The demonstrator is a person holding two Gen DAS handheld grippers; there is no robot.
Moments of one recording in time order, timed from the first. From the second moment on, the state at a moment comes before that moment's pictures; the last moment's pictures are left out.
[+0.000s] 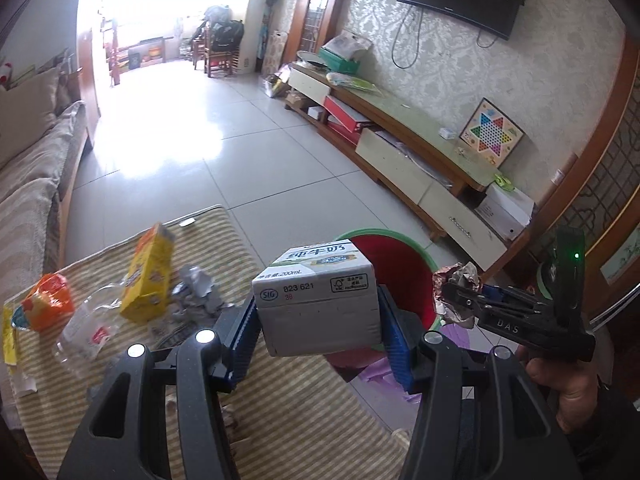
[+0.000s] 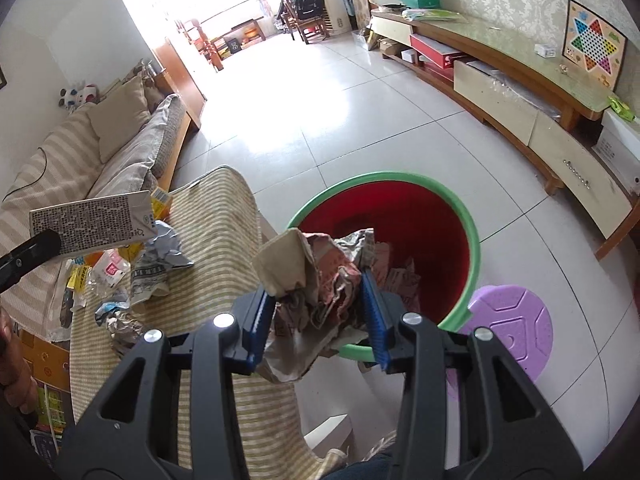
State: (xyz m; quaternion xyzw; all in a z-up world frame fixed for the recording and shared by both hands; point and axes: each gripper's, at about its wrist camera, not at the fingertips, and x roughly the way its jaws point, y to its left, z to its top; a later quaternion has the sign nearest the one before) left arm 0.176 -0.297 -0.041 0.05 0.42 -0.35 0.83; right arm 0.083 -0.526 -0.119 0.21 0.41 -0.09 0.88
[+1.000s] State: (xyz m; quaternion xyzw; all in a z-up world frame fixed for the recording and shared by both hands) left arm 0.194 -0.434 -0.123 0.11 0.49 -0.38 0.78; right arm 0.091 -0.591 -0.175 0.25 0.44 -0.09 0.86
